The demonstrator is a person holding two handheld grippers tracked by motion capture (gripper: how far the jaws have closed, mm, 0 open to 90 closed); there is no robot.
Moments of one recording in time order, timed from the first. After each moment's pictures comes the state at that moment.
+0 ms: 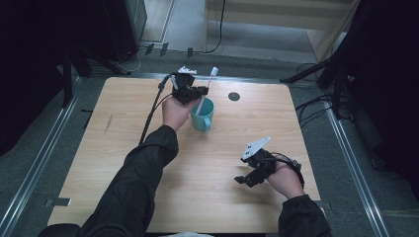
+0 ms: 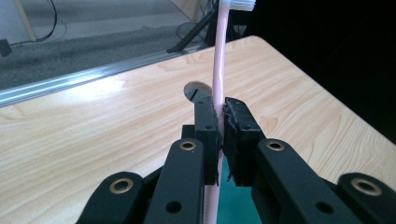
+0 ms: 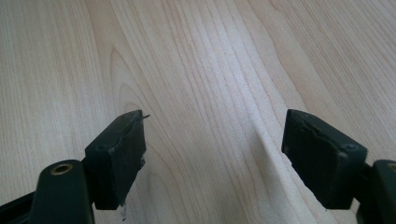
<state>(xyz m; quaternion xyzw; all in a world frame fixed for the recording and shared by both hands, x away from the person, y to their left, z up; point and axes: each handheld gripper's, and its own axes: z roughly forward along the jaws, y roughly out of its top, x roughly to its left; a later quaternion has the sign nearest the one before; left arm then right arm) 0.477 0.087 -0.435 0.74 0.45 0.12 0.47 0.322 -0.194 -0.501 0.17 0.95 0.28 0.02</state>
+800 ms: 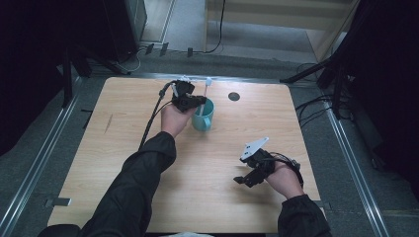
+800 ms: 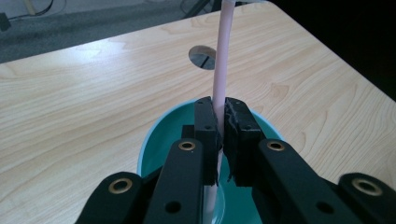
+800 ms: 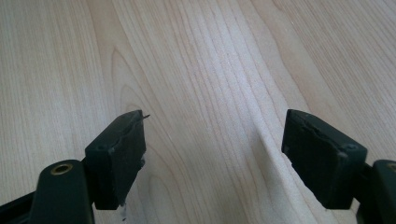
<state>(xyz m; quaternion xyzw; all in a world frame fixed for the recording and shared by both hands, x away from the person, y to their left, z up) 0.470 0.087 -0.455 0.77 0.46 0.11 0.43 0.322 -0.191 -0.502 0.16 0.95 0.28 0.02</state>
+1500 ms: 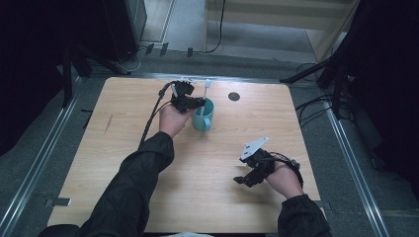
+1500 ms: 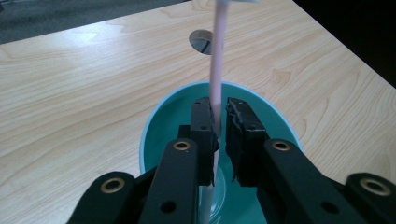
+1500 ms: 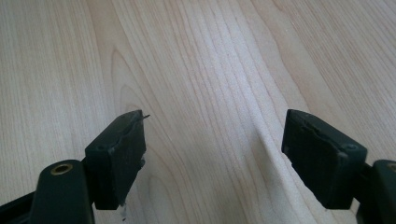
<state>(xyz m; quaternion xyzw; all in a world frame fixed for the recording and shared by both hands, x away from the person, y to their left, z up) 0.470 0.091 -0.454 0.77 0.47 0.09 0.42 0.322 -0.191 -0.502 0.16 0.95 0.28 0.02</state>
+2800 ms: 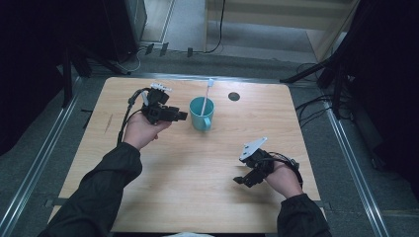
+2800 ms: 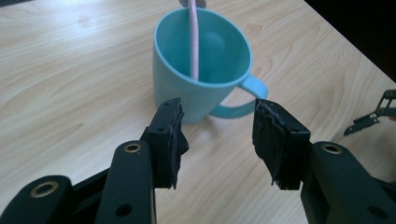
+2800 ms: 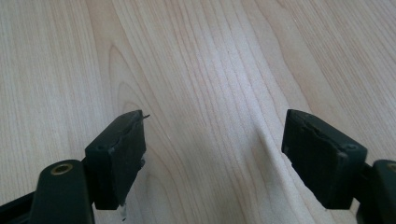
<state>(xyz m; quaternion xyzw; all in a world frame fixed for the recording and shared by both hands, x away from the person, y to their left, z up) 0.394 0.158 -0.420 0.80 0.45 0.06 0.40 0.322 -0.189 -0.502 0.16 0.95 0.27 0.02</state>
